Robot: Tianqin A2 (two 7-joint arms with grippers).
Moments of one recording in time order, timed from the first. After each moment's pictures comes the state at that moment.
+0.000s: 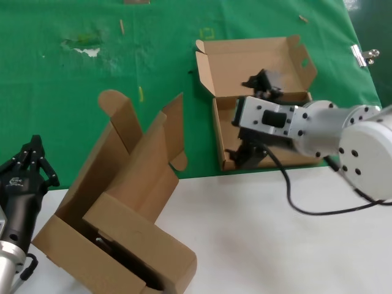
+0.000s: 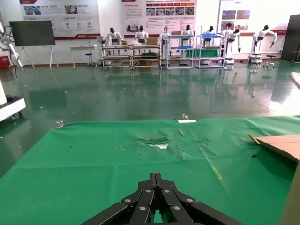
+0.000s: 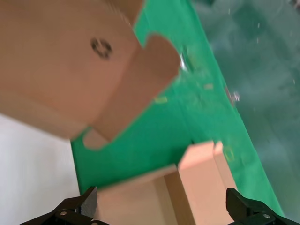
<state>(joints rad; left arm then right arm) 0.00 -0.30 1.60 -1.60 -1.80 0.00 0.00 0.65 0.33 -1.91 1.75 0.48 -1.21 0.58</state>
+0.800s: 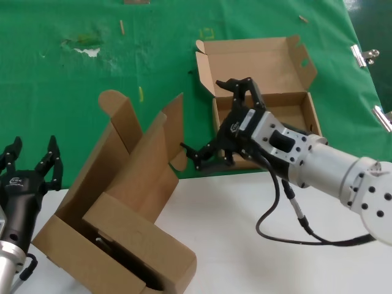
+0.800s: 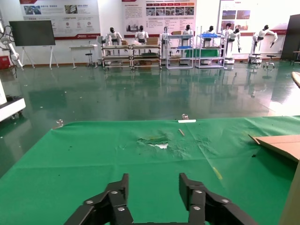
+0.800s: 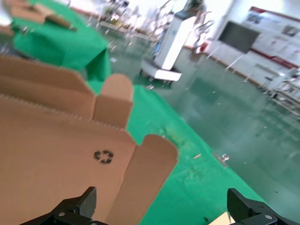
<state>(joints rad) 0.00 -0.30 1.60 -1.60 -1.80 0.00 0.00 0.40 0.32 -1.79 1.69 0.99 -0.74 0.36</state>
